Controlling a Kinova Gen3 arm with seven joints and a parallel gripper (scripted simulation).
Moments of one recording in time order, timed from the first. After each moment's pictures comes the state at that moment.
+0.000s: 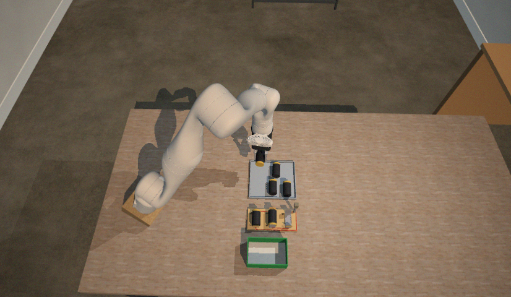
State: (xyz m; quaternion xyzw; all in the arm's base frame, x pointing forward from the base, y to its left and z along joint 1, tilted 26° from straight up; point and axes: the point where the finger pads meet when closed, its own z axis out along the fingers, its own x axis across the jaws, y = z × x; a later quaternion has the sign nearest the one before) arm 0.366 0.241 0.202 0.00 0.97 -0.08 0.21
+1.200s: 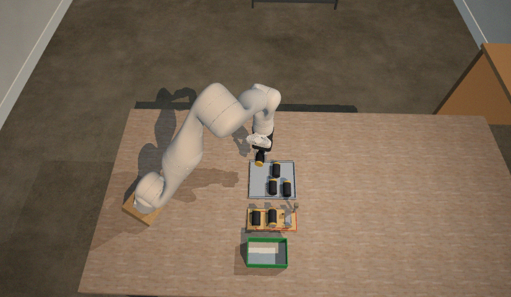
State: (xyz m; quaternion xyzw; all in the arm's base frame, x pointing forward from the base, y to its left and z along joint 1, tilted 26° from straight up) arm 0.366 0.241 0.202 0.06 0.97 -0.07 0.21
